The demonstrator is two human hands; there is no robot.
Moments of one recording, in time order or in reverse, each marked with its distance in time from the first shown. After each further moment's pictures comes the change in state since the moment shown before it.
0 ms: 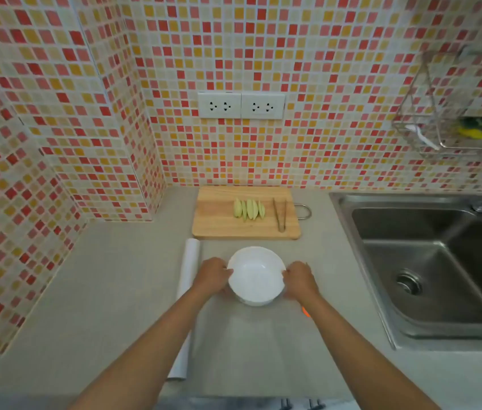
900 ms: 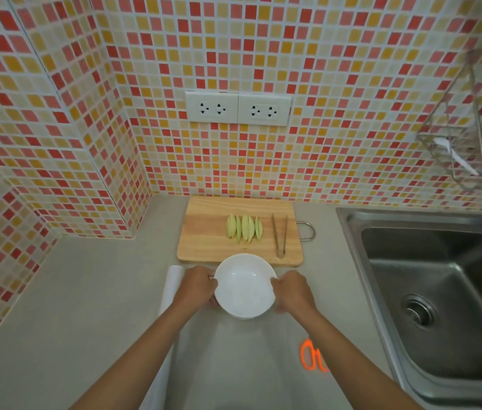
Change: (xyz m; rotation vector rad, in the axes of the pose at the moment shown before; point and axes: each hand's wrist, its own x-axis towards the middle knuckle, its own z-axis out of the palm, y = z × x) left_hand 0.066 0.012 -0.017 -0.133 0.059 -0.038; right_hand 0.071 -0.029 -0.016 0.135 -0.058 0.068
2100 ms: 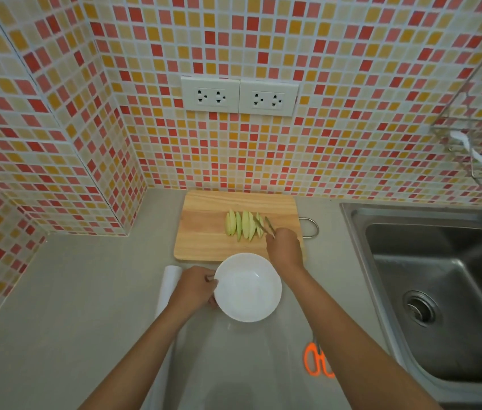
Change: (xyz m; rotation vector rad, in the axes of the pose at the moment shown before) left_hand 0.006 -0.003 -0.007 0.003 -0.039 0.023; right_hand 0.059 -0.063 -0.005 -0.107 0.233 -0.182
